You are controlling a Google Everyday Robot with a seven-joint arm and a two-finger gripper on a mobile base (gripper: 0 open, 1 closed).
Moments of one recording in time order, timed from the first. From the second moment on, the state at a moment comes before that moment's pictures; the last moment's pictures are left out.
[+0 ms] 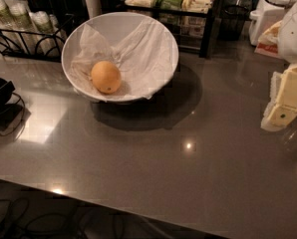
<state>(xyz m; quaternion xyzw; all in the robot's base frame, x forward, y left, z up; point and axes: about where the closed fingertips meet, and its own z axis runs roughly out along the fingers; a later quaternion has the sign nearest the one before) 0.438 -0.216 0.976 -0.60 0.78 -0.03 0.16</state>
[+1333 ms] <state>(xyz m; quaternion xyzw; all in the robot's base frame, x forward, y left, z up) 0.483 -0.142 0.988 -0.64 0.73 -0.01 0.23</state>
